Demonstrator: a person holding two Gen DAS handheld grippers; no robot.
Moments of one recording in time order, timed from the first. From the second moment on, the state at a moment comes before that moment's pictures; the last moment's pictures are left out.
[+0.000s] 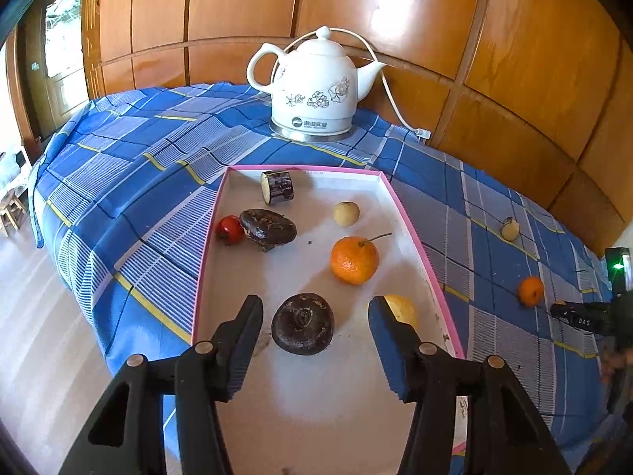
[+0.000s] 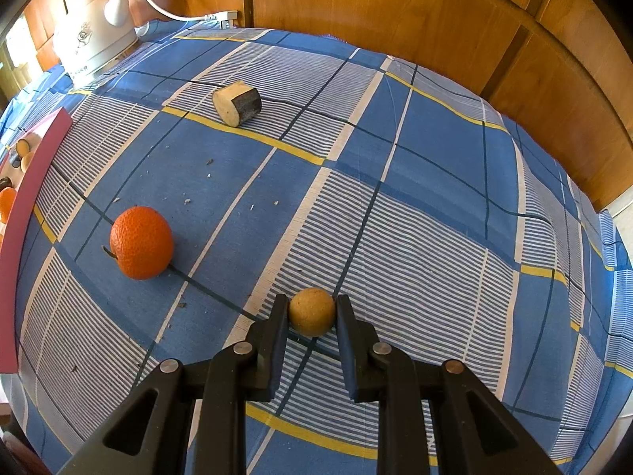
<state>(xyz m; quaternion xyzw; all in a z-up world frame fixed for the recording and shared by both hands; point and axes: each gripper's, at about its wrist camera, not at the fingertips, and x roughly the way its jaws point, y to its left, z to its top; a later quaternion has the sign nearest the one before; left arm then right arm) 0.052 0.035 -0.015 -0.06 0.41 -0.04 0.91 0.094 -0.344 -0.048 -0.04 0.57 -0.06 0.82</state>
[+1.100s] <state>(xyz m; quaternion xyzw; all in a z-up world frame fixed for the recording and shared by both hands) 0.047 0.062 -0.021 -0.06 0.40 0.00 0.92 0.096 -0.314 -0.015 0.00 0.53 0.01 0.85</state>
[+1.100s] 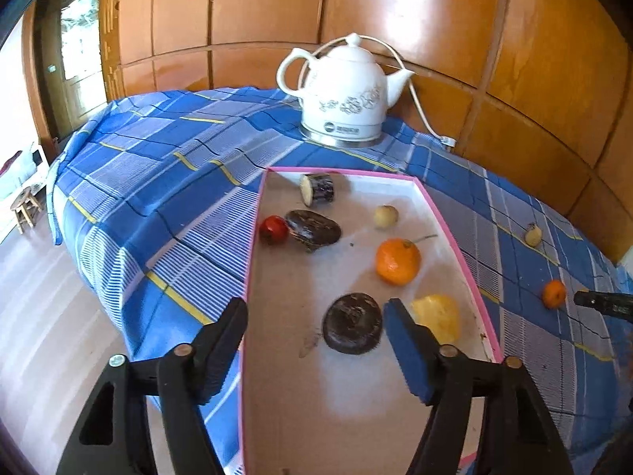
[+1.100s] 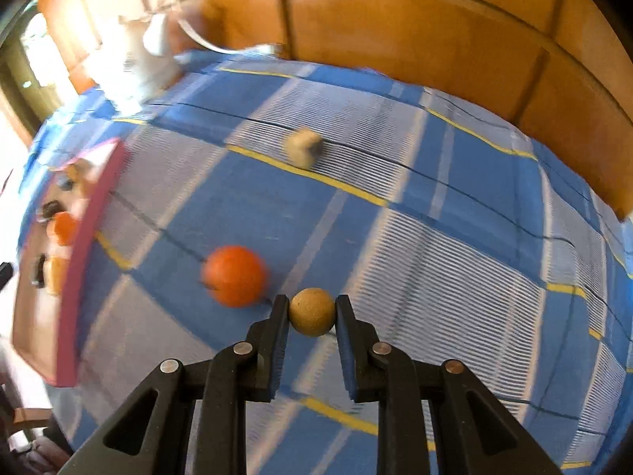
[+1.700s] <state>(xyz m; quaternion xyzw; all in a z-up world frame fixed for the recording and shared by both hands) 0.046 0.104 -0.020 -0.10 0.39 0.03 0.92 0.087 -0.067 -0.006 -0.04 0.49 0.30 0.82</state>
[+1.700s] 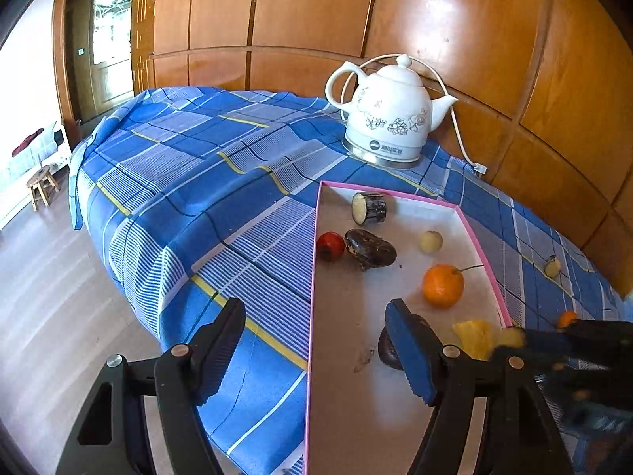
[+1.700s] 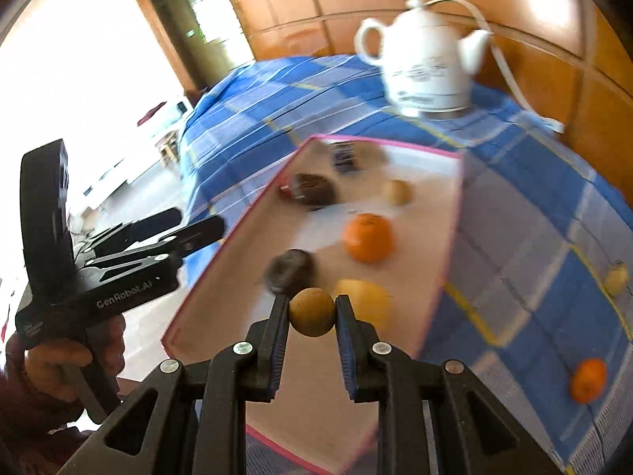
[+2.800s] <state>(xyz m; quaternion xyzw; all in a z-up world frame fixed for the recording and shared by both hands) 0.035 0.049 -0.008 -0.04 0.38 -0.04 0.93 0.072 -0.231 0.022 -0.02 0.47 0.11 0.87</state>
